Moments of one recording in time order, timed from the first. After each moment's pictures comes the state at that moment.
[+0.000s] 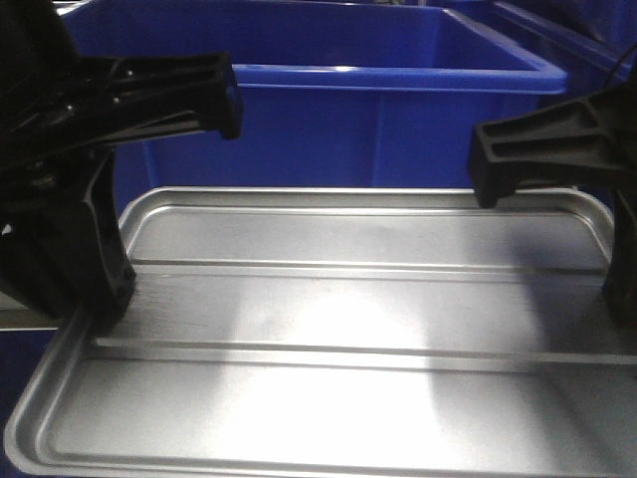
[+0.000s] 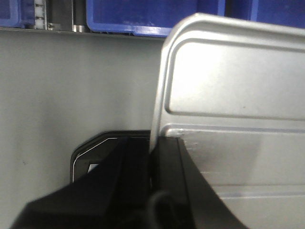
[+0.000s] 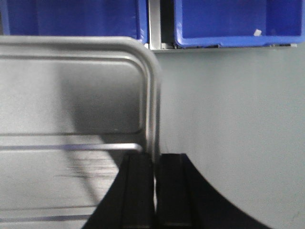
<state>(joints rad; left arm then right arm) -1.07 1.29 -0.91 0.28 0.90 -1.18 1.00 1.24 -0.82 -0.44 1.08 1.28</state>
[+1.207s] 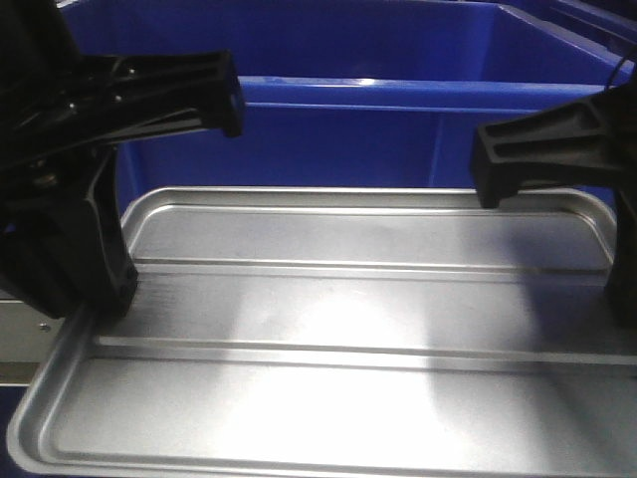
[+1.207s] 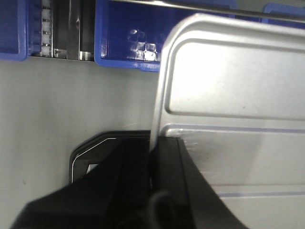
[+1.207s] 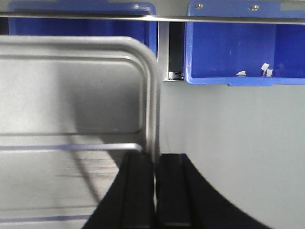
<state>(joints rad) -1.07 1.29 -0.91 0.28 0.90 -1.18 1.00 1.24 -0.82 -0.44 1.09 1.28</state>
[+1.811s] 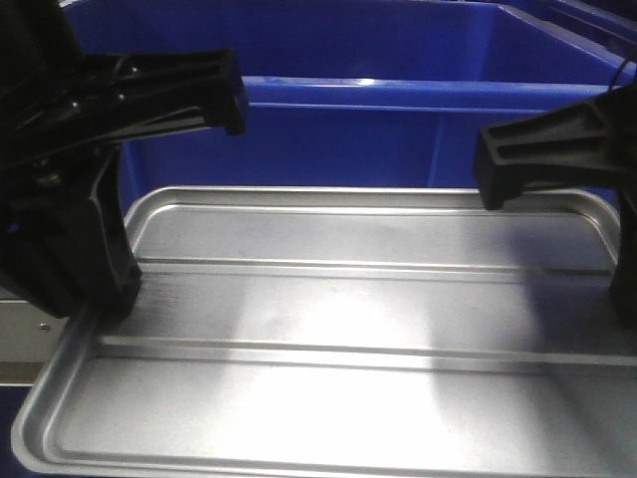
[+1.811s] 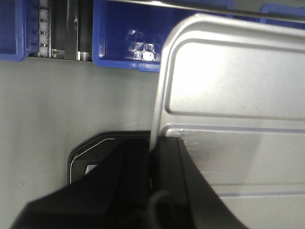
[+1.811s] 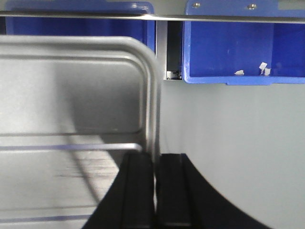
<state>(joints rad) -1.07 1.29 -0.91 0.28 0.89 -1.18 1.00 1.24 -0.82 -0.44 1.10 1.28</state>
